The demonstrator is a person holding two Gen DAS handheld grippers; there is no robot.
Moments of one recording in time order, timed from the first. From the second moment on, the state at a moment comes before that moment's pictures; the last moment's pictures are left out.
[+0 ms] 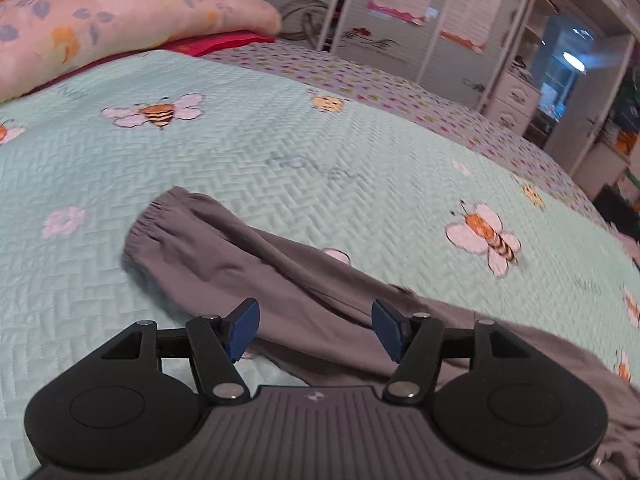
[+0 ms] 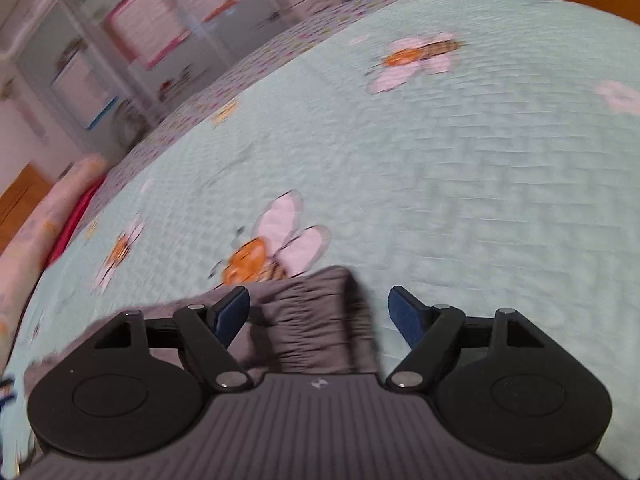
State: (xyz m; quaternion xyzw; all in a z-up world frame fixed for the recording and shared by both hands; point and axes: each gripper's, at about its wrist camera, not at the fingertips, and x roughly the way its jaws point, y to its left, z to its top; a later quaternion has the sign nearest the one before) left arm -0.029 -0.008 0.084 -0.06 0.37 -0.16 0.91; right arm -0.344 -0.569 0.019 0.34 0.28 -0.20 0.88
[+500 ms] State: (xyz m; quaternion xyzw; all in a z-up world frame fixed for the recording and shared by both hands) left arm -0.046 -0.010 0.054 -0.06 0.40 -0.17 0.90; right arm -0.302 -0.513 0.075 0.07 0.26 -0.23 0.93
